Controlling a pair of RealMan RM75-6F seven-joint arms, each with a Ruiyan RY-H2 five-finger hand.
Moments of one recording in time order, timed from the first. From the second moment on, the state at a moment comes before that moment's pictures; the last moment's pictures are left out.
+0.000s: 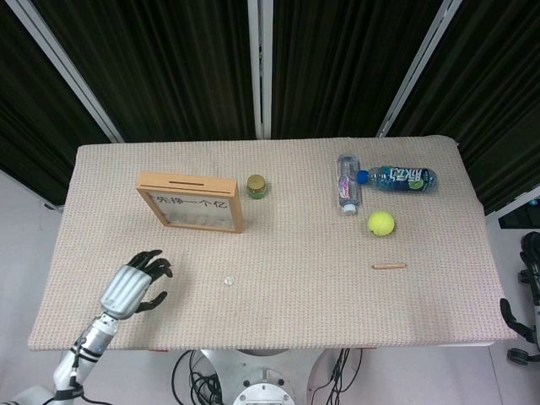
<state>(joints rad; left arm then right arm) -0.38 -1.48 0.09 -1.36 1.67 1.38 -0.01 -0.07 -1.09 0.07 -1.52 -1.51 1.63 0.15</state>
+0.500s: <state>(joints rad) -0.46 -1.68 0.05 -1.22 1.69 1.27 0.00 -0.06 -1.10 0.07 -1.49 -1.49 1.60 0.17</state>
